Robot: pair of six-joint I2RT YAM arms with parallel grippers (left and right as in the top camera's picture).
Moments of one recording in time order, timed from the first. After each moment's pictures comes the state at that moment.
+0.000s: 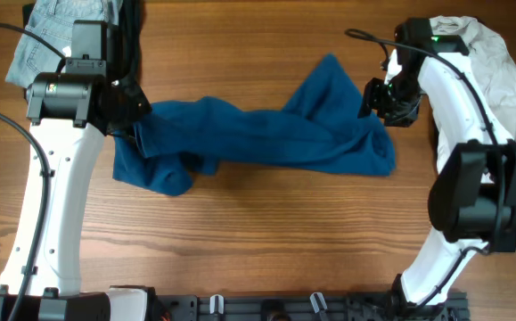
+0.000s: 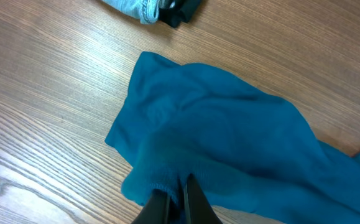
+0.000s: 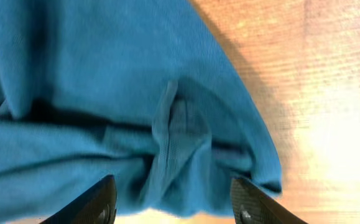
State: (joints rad) left arm -0.08 1.51 1.59 -1.22 -0.20 -0.52; right arm 0.00 2.00 1.66 -1.20 -0.14 0.24
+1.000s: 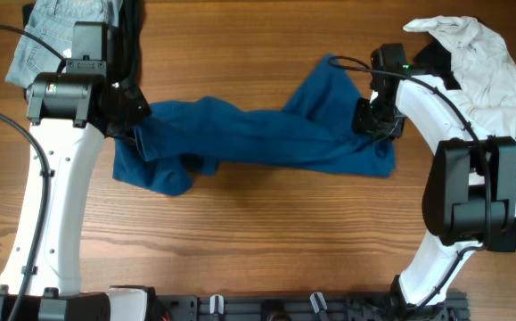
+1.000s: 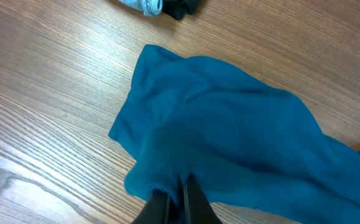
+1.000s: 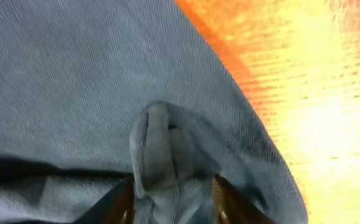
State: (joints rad) left arm -0.08 1.51 1.59 -1.25 -0.20 -0.52; right arm 0.07 2.00 1.42 -0.91 0.01 0.32
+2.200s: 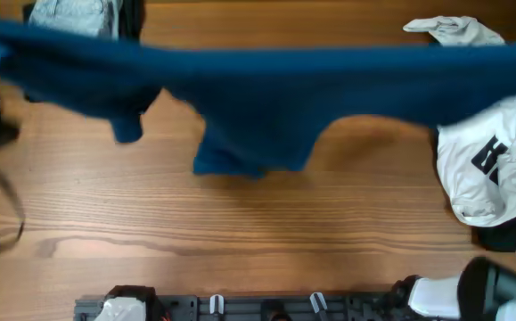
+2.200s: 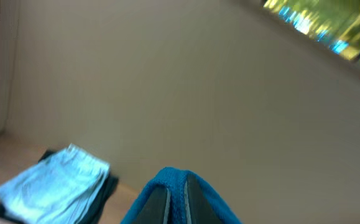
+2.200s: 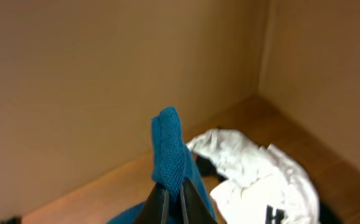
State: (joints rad) left arm -0.08 1.17 2.28 -1.10 -0.20 -0.47; right arm -0.48 1.57 2.86 -1.61 -0.16 0.21
